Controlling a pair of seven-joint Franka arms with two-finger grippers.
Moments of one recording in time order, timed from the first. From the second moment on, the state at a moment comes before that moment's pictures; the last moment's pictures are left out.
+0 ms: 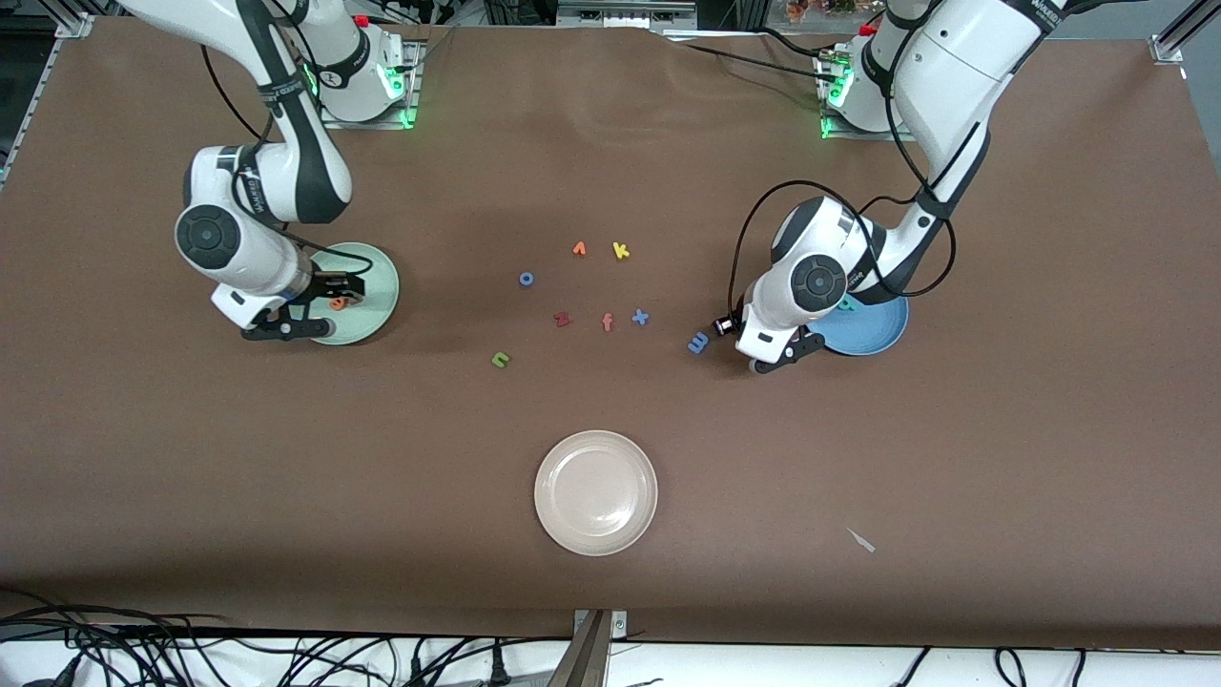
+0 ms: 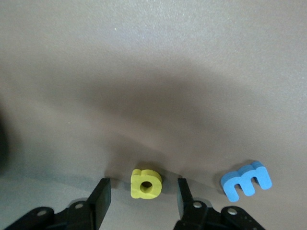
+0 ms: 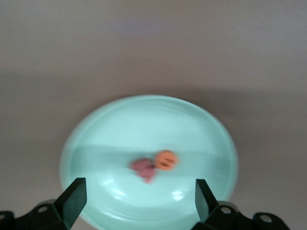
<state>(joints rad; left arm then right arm) -0.12 0.59 -0.37 -1.99 0.00 2.40 -0.90 0.51 0.25 -0.33 -2.22 0.06 2.29 0.07</state>
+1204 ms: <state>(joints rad) -0.11 0.60 -0.37 -1.99 0.00 2.40 -0.90 0.60 0.73 -0.10 -1.71 0.11 2.43 0.87</state>
